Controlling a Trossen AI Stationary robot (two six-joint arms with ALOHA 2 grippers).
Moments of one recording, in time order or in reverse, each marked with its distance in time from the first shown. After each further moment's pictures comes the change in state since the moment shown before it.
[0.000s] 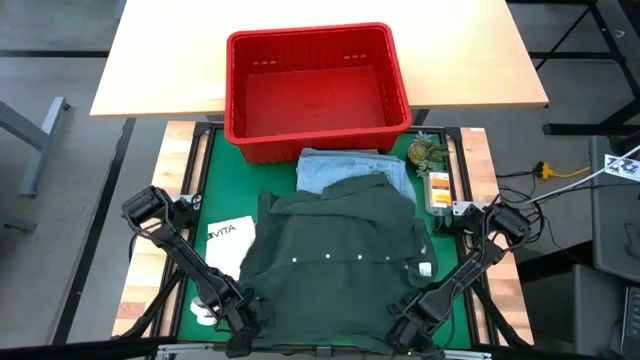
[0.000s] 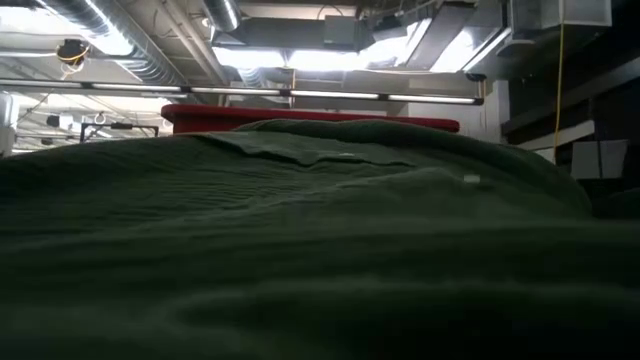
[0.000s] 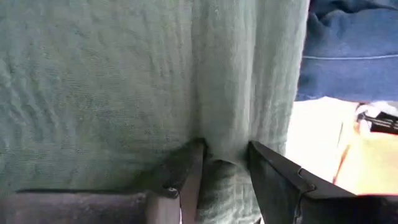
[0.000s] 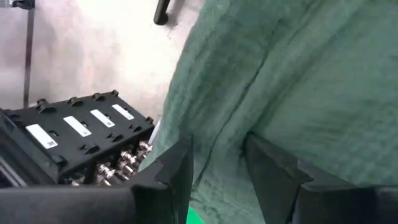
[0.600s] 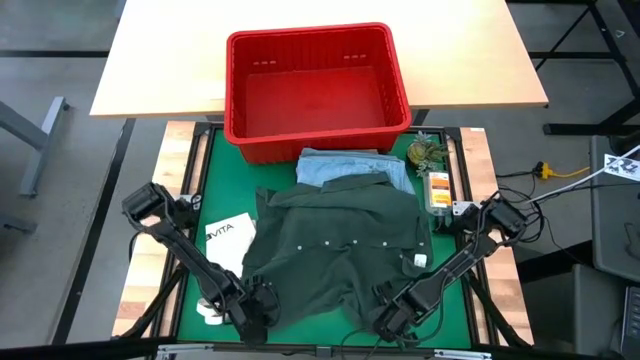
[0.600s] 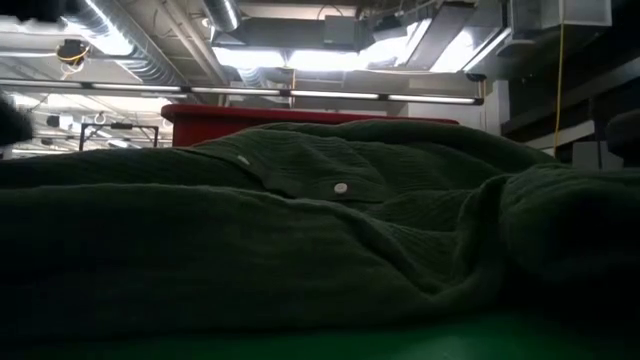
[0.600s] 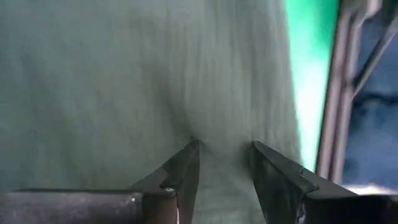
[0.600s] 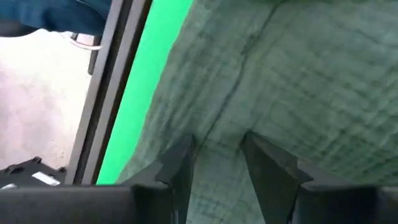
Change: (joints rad) left arm 0.040 -0.038 -0.003 0.021 -0.363 -0.001; right arm -0.090 -0.004 0.003 0.015 0.282 0.002
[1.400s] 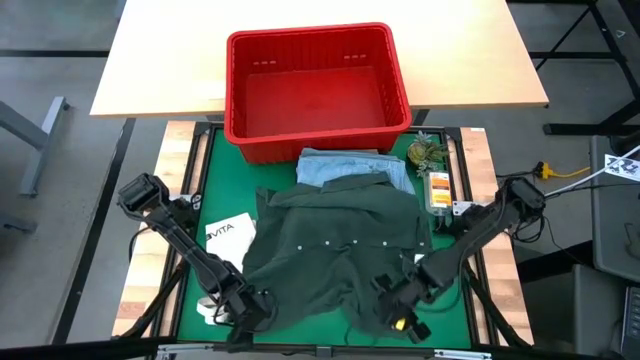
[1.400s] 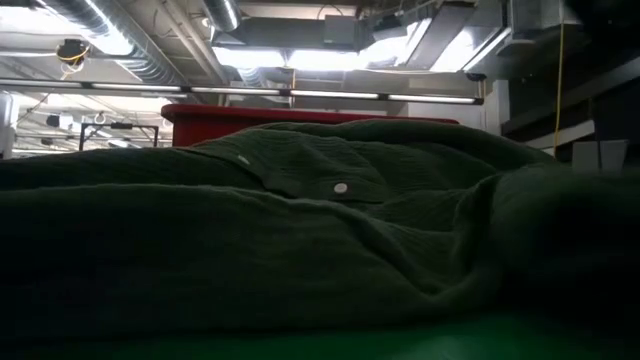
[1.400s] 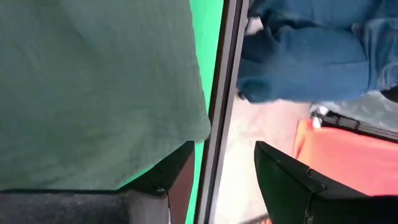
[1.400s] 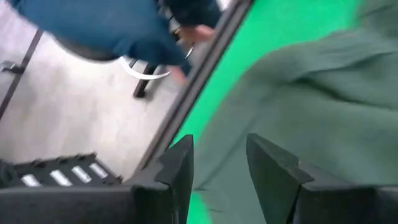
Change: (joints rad) left arm 0.043 -0.089 0.000 -0.017 0.476 0.000; right arm -0.089 -0.264 -0.003 -0.014 -0.128 -0.167
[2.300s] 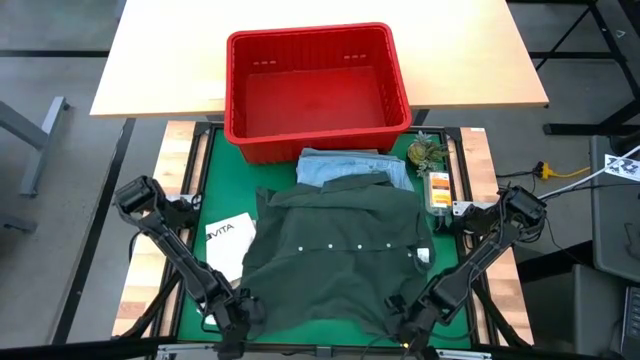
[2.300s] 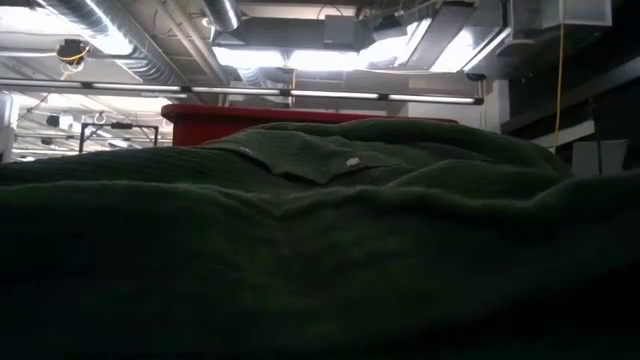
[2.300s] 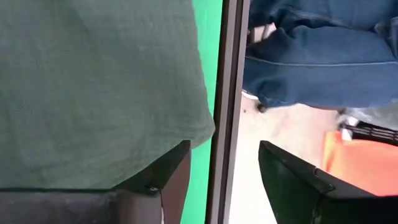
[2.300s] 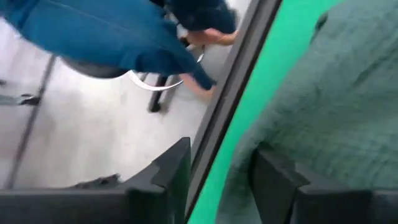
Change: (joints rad) left arm -0.100 0.000 0.000 -0.006 -0.181 -0.009; right arm 0.164 0.064 -0.126 0.259 0.082 0.318
